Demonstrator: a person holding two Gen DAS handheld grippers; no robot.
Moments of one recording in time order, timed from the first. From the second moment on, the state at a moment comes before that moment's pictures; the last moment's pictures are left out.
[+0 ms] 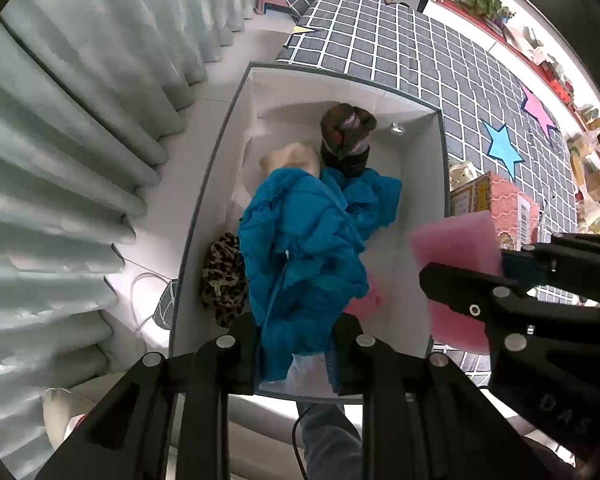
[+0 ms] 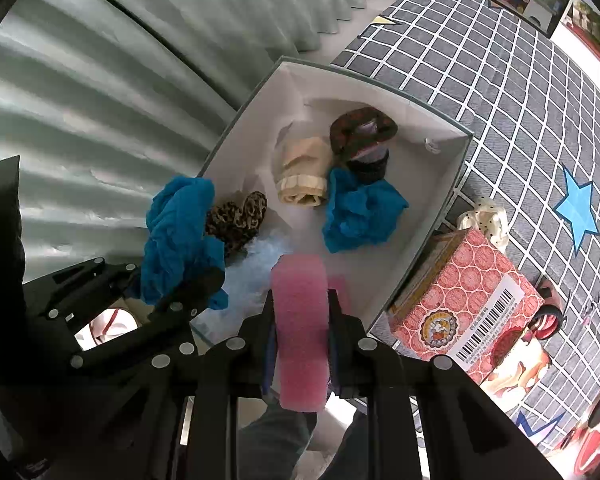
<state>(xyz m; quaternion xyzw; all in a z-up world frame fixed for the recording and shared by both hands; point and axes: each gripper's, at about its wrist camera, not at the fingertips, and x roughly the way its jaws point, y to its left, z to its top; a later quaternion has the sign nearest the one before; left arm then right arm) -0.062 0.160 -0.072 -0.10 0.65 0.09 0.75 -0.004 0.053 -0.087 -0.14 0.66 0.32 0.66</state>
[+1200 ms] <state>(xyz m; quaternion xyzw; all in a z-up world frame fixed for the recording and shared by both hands) -0.054 0.155 -0.080 -0.08 0.65 0.08 0.75 0.005 0.062 -0.103 -0.13 0.67 0.32 0.65</state>
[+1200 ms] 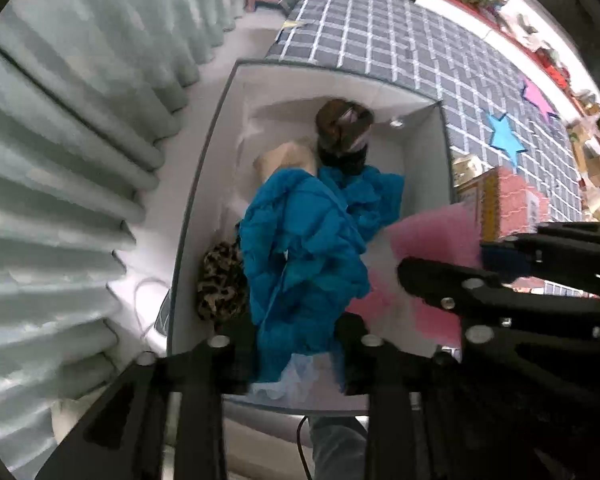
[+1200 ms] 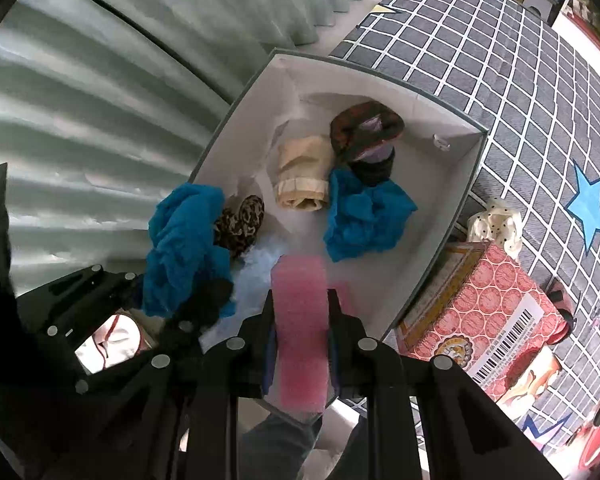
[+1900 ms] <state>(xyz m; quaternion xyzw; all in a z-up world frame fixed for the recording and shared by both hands) -0.024 0.147 -0.047 -0.10 0.62 0.06 0.77 0.089 -0.053 -0.053 0.00 0.65 0.23 0.73</state>
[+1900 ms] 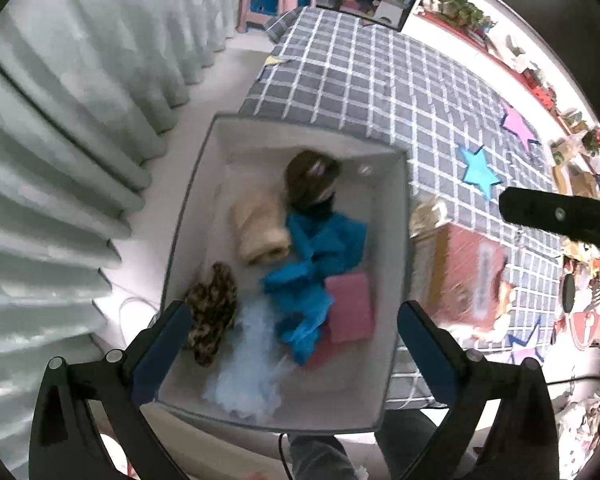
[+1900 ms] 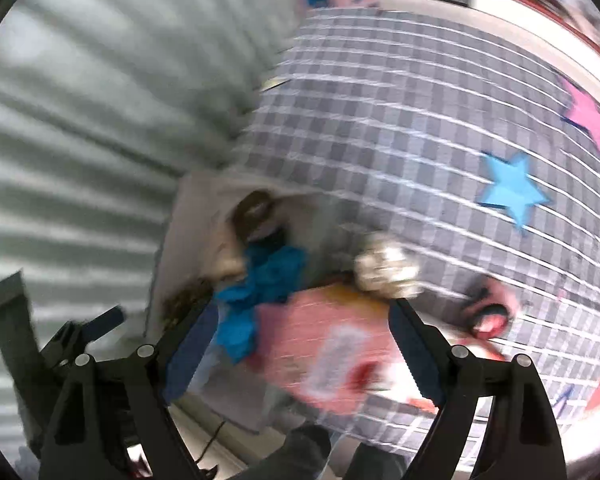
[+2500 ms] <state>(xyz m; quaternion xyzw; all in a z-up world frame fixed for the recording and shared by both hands) 0.034 0.077 -0.044 -0.06 0.66 0.03 0.75 0.149 -0.154 -0.168 0.07 0.73 0.11 0.67</state>
